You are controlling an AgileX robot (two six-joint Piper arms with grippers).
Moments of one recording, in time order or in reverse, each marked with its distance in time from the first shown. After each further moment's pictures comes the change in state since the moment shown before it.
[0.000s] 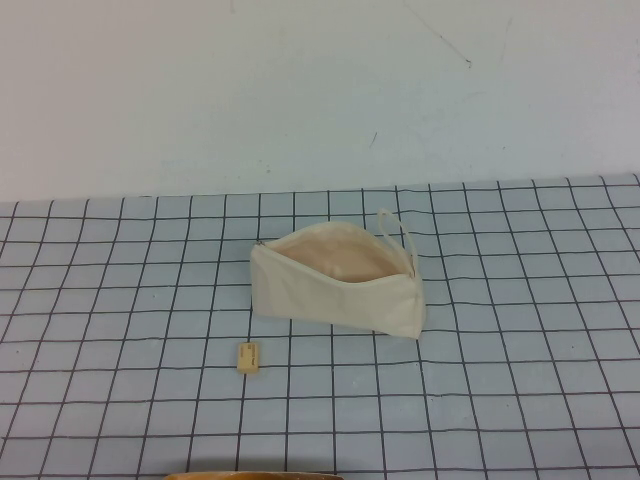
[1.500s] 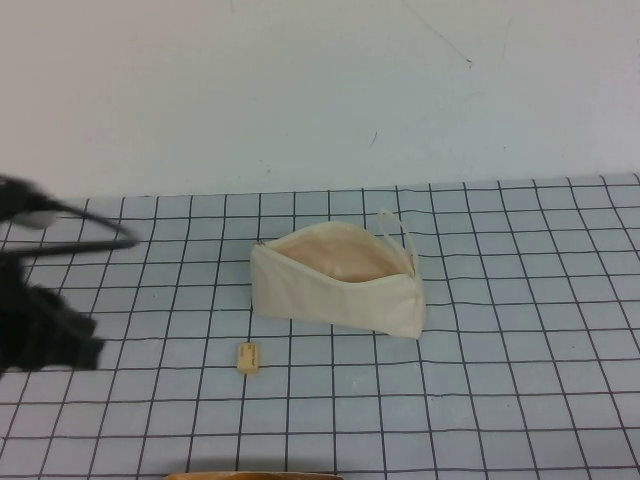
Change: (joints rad) right arm 0.000 0.000 0.000 0.002 0.000 0.001; left arm -0.090 1.116 -0.944 -0.319 0.499 0.470
